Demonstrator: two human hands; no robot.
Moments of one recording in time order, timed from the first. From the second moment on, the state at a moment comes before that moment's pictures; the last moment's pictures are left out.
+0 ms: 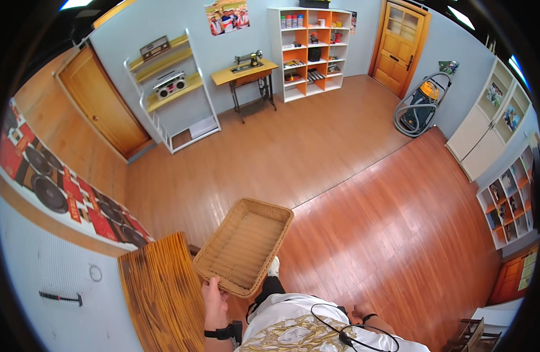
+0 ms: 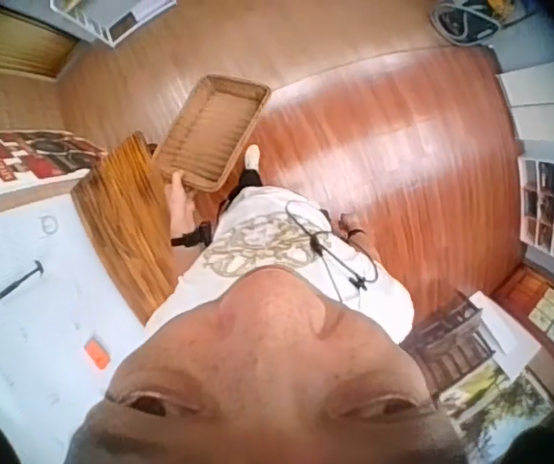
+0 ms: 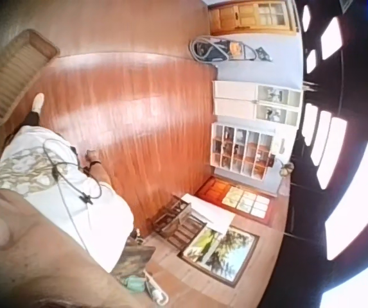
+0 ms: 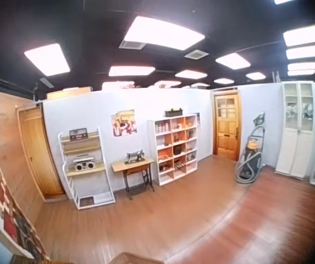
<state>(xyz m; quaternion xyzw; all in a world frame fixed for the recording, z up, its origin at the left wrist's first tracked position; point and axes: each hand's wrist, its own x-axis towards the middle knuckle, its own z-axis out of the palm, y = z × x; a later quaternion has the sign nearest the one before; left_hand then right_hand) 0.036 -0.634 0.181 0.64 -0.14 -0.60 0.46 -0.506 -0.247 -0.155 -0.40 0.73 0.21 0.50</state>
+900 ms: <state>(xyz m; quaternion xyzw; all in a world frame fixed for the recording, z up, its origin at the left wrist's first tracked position) -0.034 -1.049 0.157 0.61 -0.23 -0.68 0.35 -0.474 -0.608 -0.080 0.09 0.81 -0.25 0.52</state>
